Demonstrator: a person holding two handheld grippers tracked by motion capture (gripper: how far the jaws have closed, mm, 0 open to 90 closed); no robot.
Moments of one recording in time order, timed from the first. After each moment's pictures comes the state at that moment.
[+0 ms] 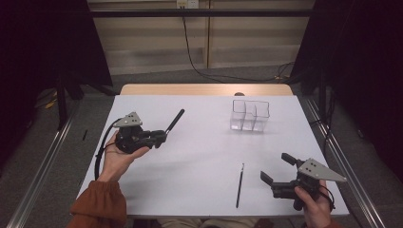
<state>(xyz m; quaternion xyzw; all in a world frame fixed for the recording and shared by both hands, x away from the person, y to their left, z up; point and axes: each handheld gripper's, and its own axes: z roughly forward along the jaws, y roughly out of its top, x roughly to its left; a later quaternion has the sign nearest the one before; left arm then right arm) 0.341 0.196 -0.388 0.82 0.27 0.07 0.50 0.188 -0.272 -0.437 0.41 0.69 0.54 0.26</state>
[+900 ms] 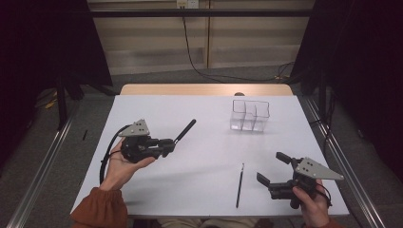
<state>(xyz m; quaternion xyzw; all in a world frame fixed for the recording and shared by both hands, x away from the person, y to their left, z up) 0.317 0.178 -0.384 0.83 0.22 0.05 0.50 0.191 -0.265 -0.433 0.38 0.70 0.56 0.24</state>
